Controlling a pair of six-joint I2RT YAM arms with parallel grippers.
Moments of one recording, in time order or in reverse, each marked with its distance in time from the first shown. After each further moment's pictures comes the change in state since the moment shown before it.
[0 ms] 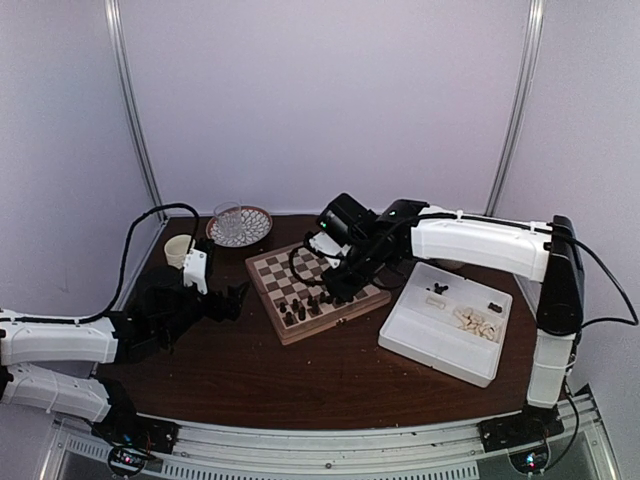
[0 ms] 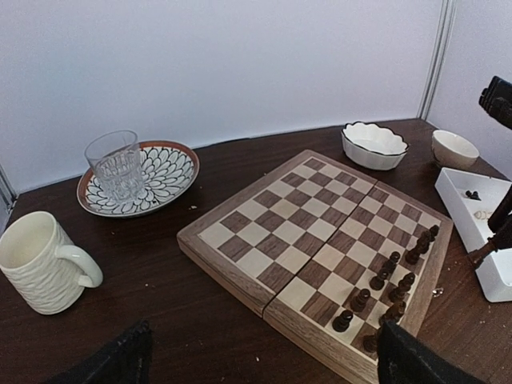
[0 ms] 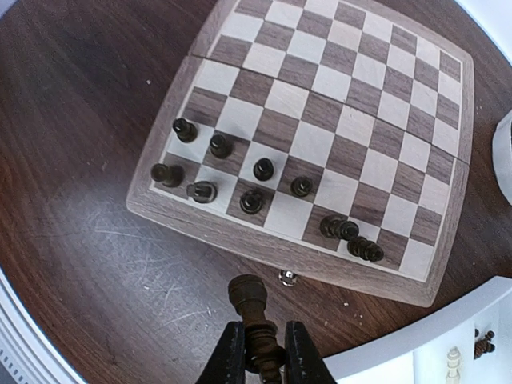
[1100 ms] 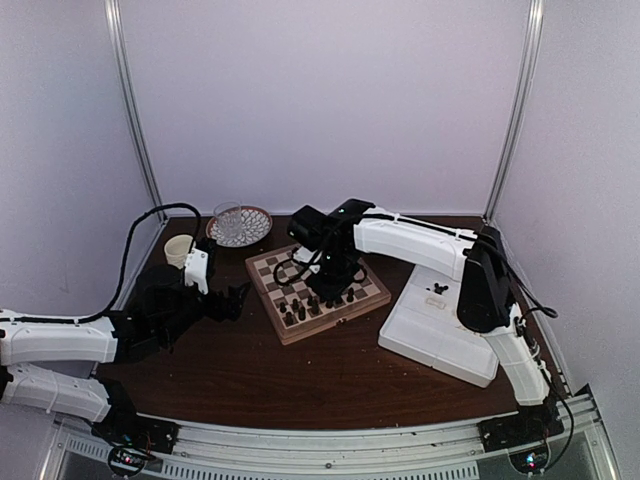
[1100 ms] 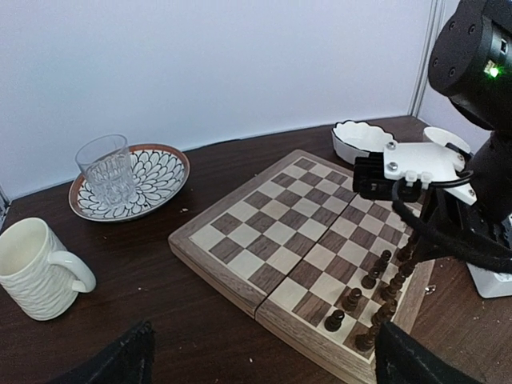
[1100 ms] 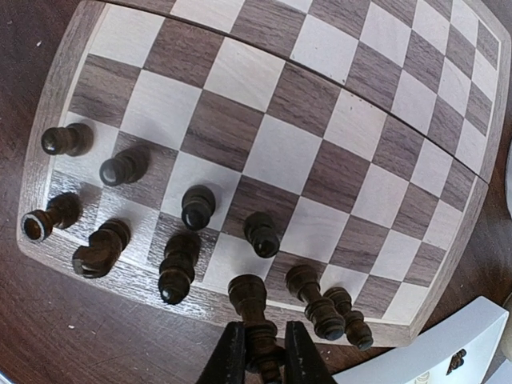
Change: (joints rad) left arm 0.000 -0.002 0.009 -0.010 0.028 0.024; right arm -0.040 0.471 0.575 -0.390 0.092 -0.082
